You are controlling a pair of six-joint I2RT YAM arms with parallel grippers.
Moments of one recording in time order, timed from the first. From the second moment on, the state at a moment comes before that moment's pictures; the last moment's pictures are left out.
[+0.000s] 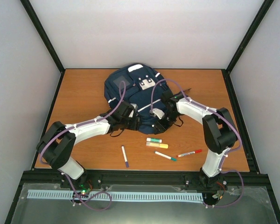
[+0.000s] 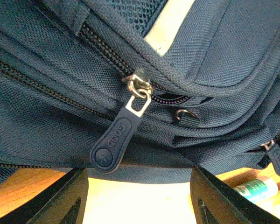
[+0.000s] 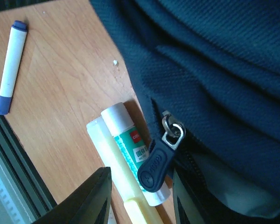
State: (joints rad) left arm -0.71 1.56 0.89 -0.24 0.05 -0.50; right arm 0.50 1.80 1.23 -0.94 -0.53 -0.33
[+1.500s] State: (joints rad) left arm -0.75 1.27 0.69 0.06 0.12 -0.22; right arm 0.49 1.69 1.22 -0.93 -0.37 -0.40
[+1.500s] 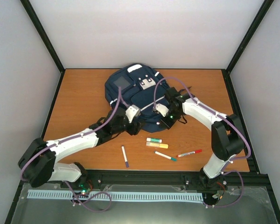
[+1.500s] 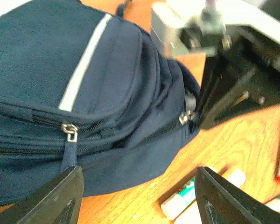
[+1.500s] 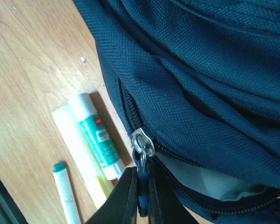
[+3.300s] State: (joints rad) left arm -0.84 1.76 1.07 -0.02 0.18 0.12; right arm 0.20 1.61 1.09 -0.90 -0.44 -0.50
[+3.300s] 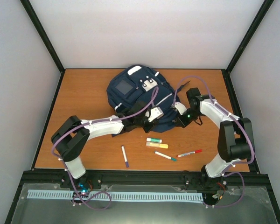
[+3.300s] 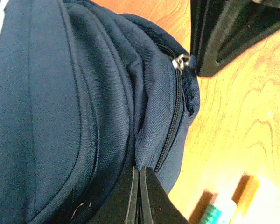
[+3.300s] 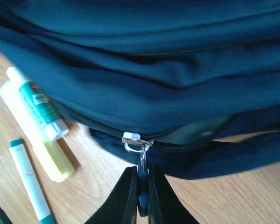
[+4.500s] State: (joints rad) left arm -0.85 1.31 0.74 -0.14 -0.10 -0.14; right arm 0.12 1.93 1.37 -0.96 -0.39 -0.51
